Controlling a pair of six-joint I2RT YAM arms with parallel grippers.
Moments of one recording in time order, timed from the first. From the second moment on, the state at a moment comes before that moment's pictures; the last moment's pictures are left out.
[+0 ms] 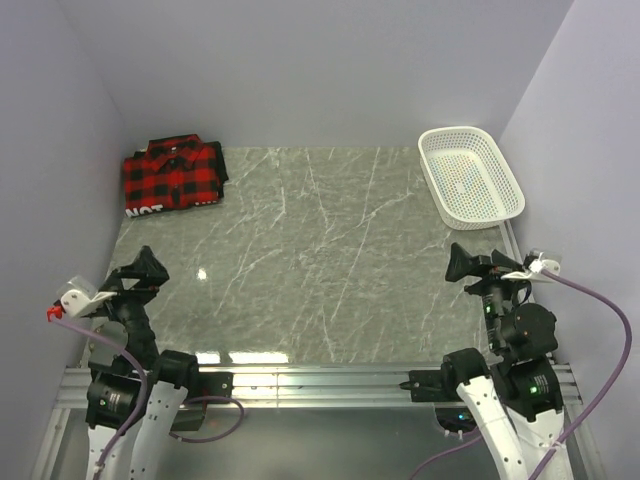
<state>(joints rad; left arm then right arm) -0.20 0.02 0.59 -0.43 -0.67 -0.51 0.24 0.17 0.67 -0.44 0.29 0.28</state>
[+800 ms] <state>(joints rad) -0.20 0.04 0.52 -0.32 -0.69 -0.49 0.24 0.13 0.60 -0.38 0.29 0.27</state>
